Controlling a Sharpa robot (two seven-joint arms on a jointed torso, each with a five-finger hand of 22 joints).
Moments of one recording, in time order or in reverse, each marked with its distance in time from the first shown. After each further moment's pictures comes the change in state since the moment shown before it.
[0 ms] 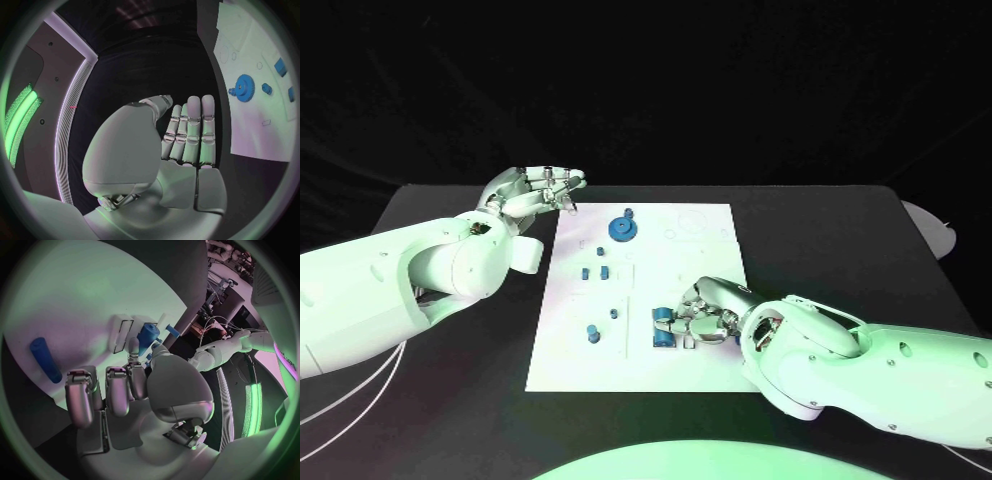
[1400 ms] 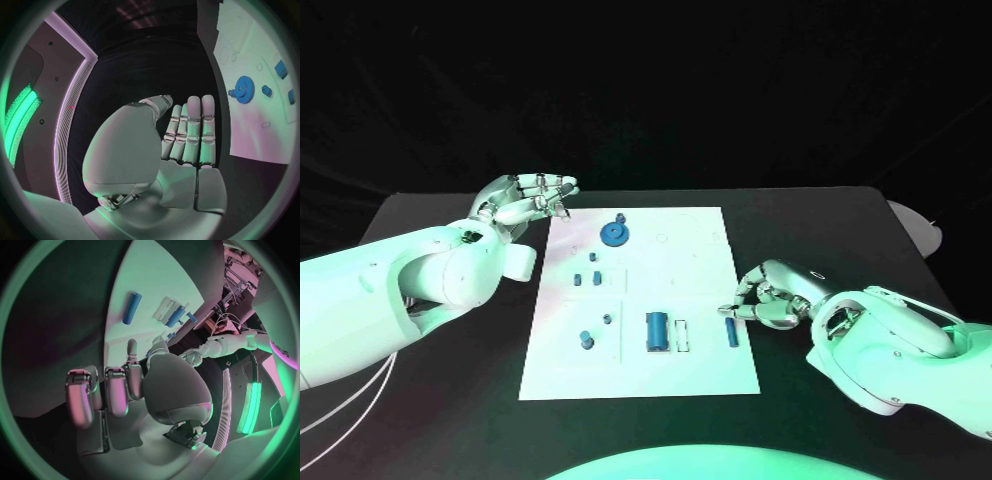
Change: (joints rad) left arm 0.000 0.003 -0.002 -0.001 0.002 0.001 -0.004; left_hand 0.000 0.000 0.000 0.000 0.000 0.000 0.000 0.000 0.000 0.000 0.000 0.000 0.000 0.000 0.000 0.000 -0.001 0.000 0.000 0.000 0.000 -0.001; right arm 0.037 -0.295 -0.003 0.086 -0.056 -0.034 0.059; right_hand 0.151 0.039 -0.159 -0.006 -0.023 -0.054 0.013 0.013 -0.003 -0.006 0.006 -0.019 0.044 0.003 -0.002 0.000 0.000 0.000 0.000 0.000 0.000 0.000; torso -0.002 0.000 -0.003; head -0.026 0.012
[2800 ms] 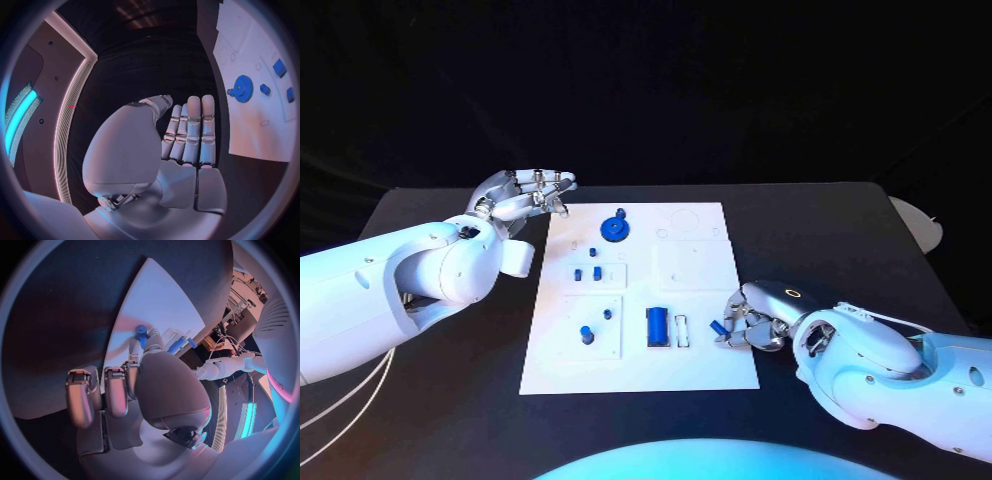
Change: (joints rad) left arm 0.000 -0.004 0.000 0.001 0.000 0.005 -0.004; left_hand 0.000 0.000 0.000 0.000 0.000 0.000 0.000 0.000 0.002 -0.004 -0.004 0.006 -0.001 0.000 0.000 0.000 -0.002 0.000 0.000 0.000 -0.005 -0.002; right arm -0.091 0.070 0.007 -0.036 -0.175 0.092 -0.048; right_hand 0.167 -0.033 -0.054 -0.007 0.009 0.014 -0.005 -0.026 0.085 -0.005 0.005 -0.011 0.150 0.002 0.005 0.000 0.001 0.000 0.000 0.000 0.000 0.000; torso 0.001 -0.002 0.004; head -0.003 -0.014
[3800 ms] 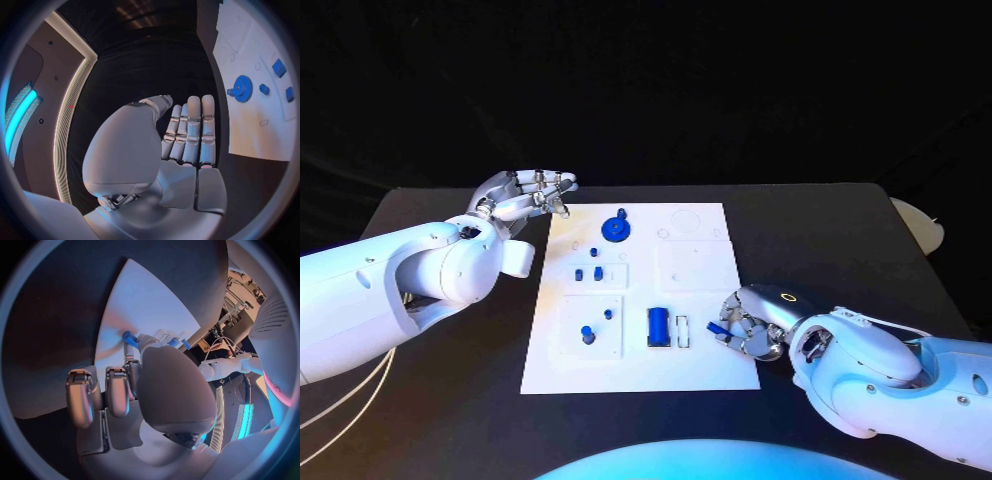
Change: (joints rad) left arm 0.000 -0.001 0.000 0.000 0.000 0.002 -0.003; left_hand 0.000 0.000 0.000 0.000 0.000 0.000 0.000 0.000 0.001 0.000 0.000 0.000 0.000 0.000 0.000 0.000 -0.001 0.000 0.000 0.000 0.000 -0.001; right arm 0.003 0.005 -0.004 0.035 -0.010 0.002 -0.017; right_hand 0.034 -0.144 0.655 0.127 -0.025 -0.014 0.018 -0.020 -0.106 0.009 -0.009 -0.019 -0.189 0.000 -0.001 0.000 0.000 0.000 0.000 -0.007 0.000 0.000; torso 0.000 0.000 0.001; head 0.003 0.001
